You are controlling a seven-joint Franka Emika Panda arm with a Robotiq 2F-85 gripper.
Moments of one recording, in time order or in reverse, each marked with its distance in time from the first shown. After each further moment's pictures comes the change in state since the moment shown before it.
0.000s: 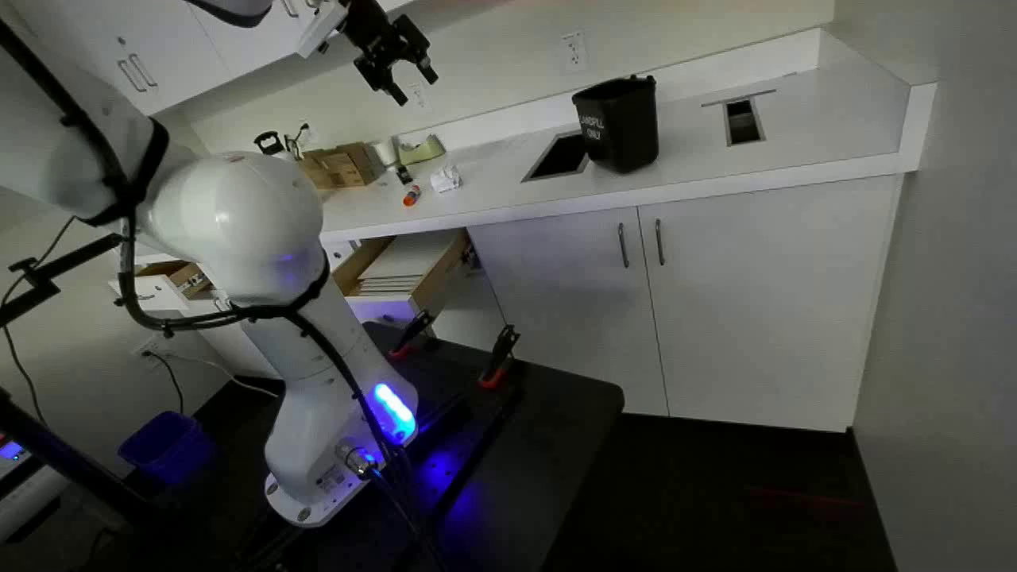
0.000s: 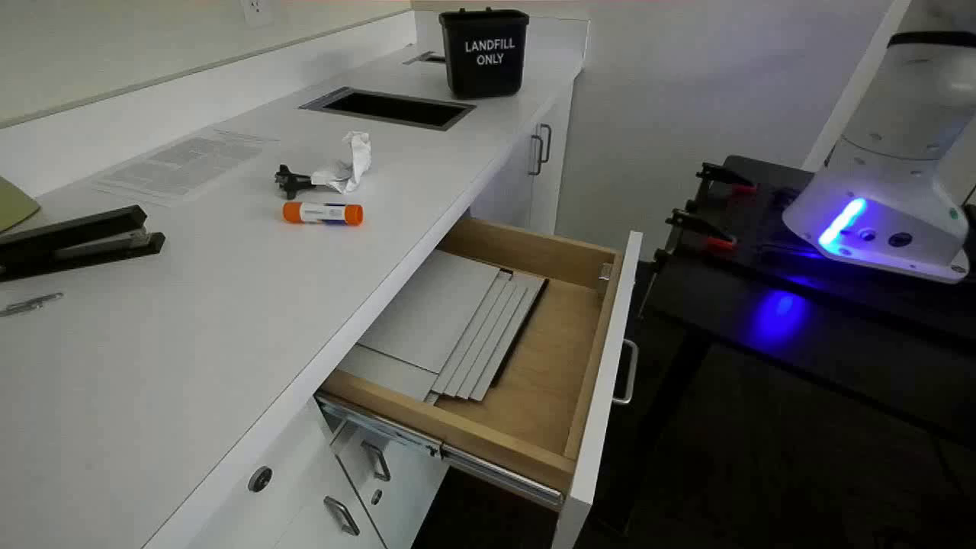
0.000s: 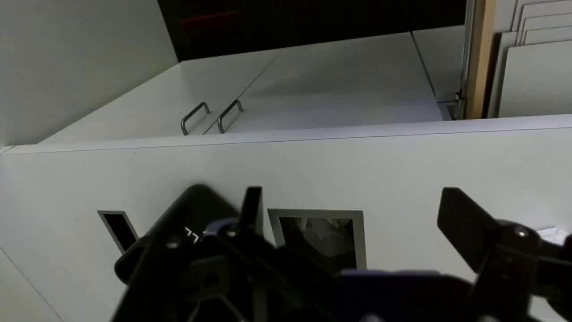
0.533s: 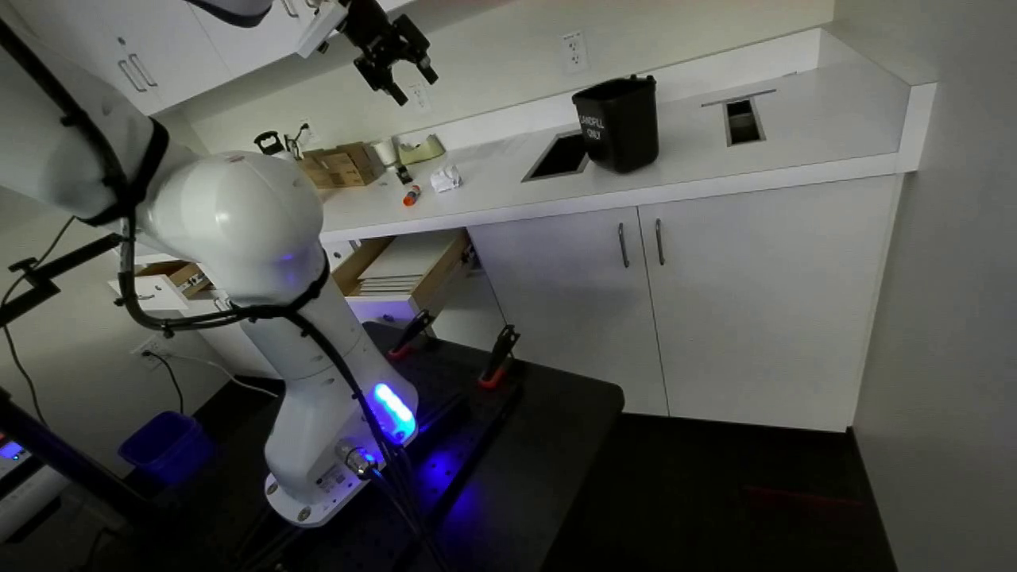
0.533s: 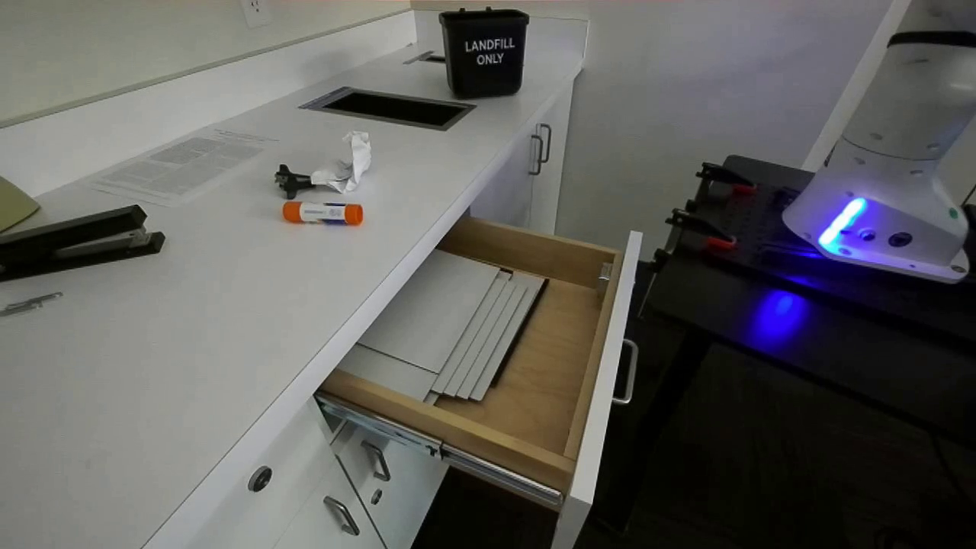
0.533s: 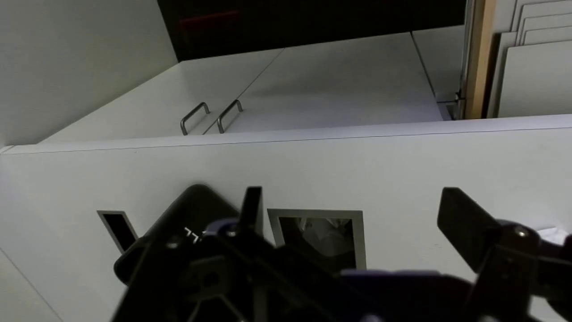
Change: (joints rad) arm 0.002 0.000 -0.002 0.000 0.000 0.000 0.000
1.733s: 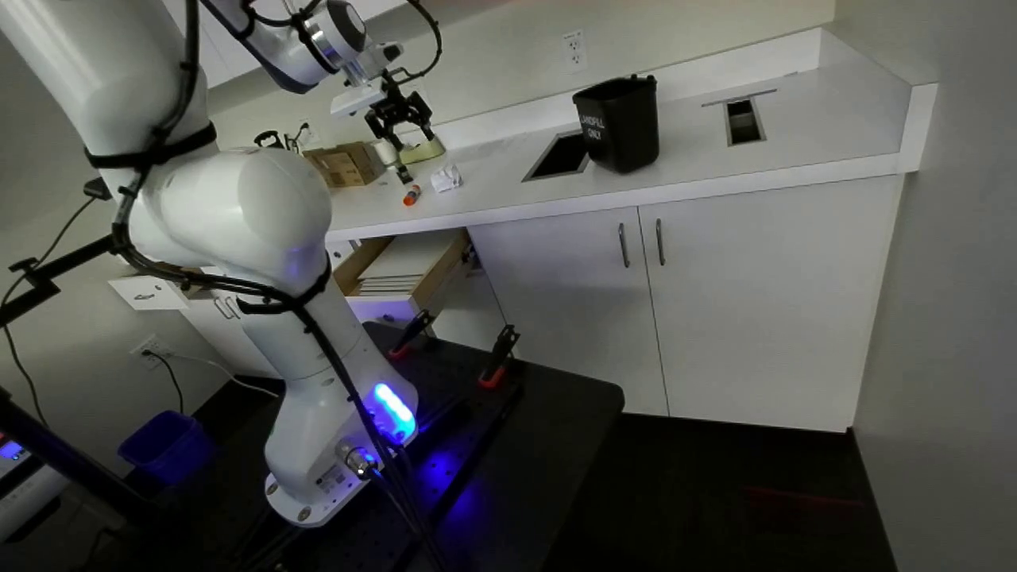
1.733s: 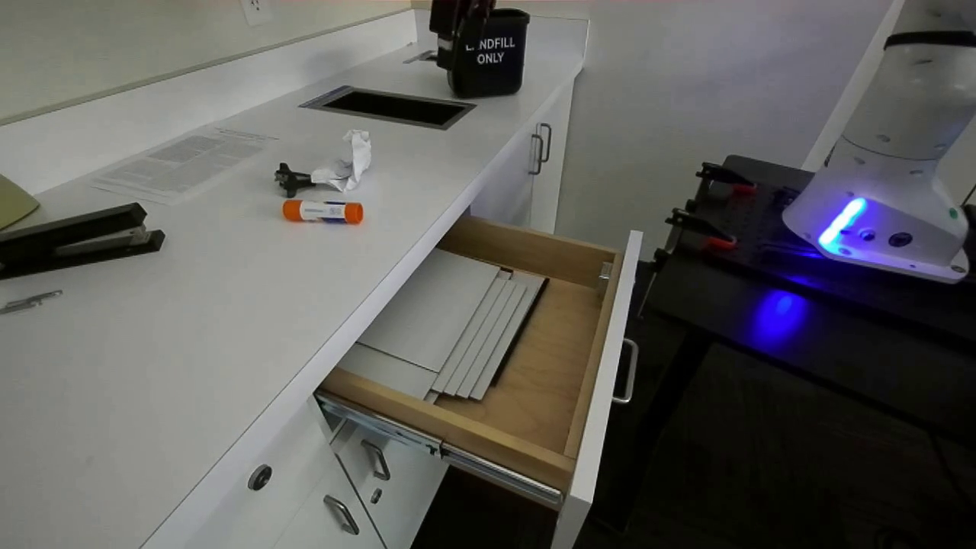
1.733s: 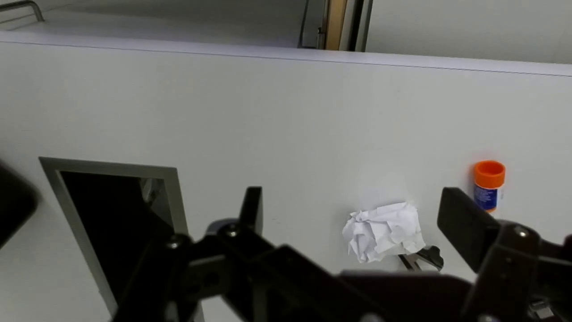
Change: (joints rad) arm 0.158 0.573 0.035 0.245 -0.098 0.353 0.131
